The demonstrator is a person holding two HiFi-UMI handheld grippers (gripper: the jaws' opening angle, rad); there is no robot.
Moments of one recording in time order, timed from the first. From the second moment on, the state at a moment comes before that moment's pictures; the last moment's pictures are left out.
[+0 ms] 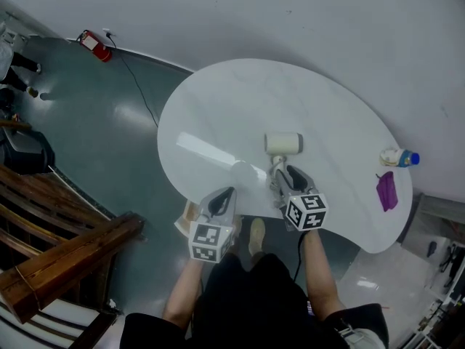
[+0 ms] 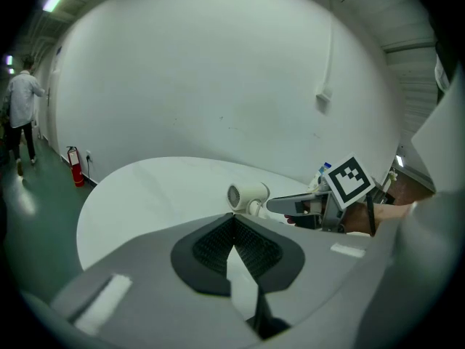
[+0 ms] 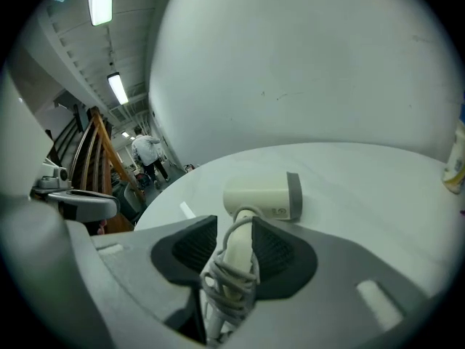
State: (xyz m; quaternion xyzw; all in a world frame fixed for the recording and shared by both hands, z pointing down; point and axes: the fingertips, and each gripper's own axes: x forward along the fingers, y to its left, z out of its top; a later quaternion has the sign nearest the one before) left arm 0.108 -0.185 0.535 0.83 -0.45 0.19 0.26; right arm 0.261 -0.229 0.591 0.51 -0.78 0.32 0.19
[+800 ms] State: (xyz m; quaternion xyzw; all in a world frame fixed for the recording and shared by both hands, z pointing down) left arm 0.089 -0.200 0.545 0.82 -0.46 0.20 0.28; right arm 0.256 -0.258 0.635 0.52 -0.74 0.36 0.24
